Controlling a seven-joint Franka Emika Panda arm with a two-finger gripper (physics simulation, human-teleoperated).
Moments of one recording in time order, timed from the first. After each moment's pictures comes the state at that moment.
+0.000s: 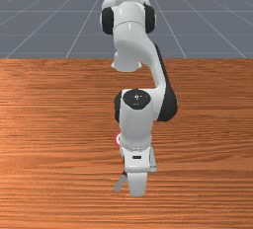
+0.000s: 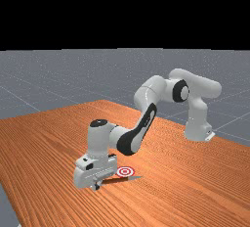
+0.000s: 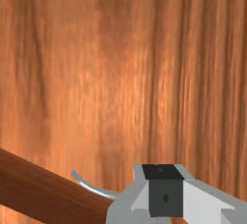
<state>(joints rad) 0.01 1.23 0.04 -0.93 -0.05 2.25 -0.77</state>
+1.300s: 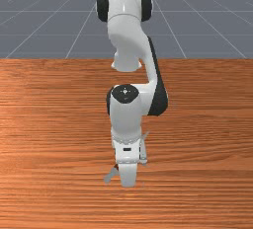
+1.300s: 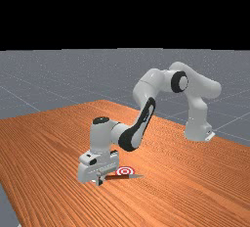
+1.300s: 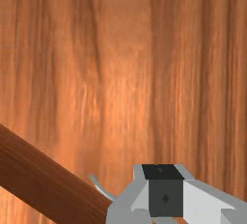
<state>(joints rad) -0.04 1.09 0.05 -1.21 -0.04 2.37 -0.81</state>
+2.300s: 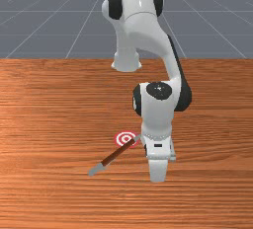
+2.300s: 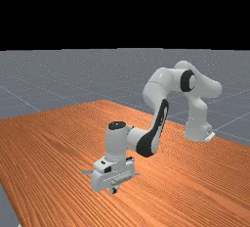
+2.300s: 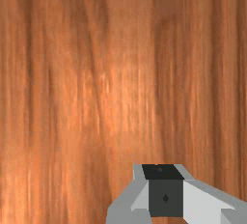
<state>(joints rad) 0.09 1.06 0.03 -1.27 -0.04 2.41 -0.63</state>
